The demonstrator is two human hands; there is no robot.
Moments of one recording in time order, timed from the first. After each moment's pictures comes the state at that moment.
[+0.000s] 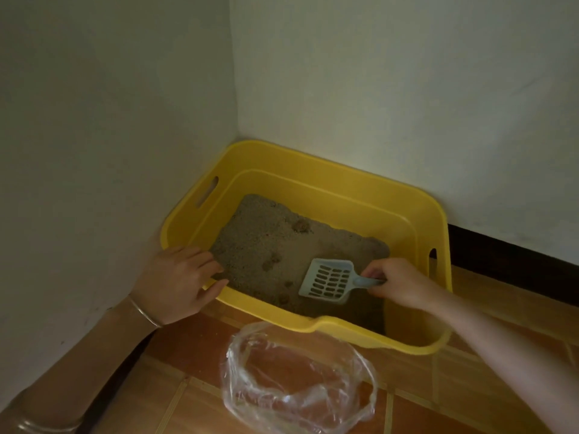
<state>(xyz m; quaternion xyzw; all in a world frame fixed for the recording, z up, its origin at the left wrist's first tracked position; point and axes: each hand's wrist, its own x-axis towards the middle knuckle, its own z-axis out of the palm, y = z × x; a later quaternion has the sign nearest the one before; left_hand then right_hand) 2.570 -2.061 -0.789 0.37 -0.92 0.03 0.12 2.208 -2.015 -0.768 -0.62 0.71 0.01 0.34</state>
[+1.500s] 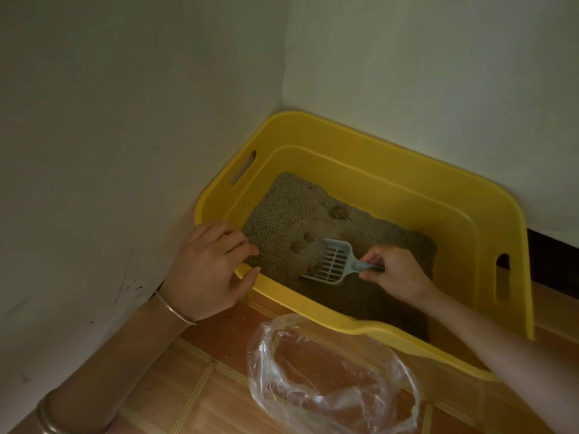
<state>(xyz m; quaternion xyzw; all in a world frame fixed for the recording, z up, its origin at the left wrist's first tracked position) 2.573 -2.054 -0.802 0.43 -0.88 0.03 0.21 2.264 -2.050 -0.817 -0.65 0.69 -0.06 0.30</state>
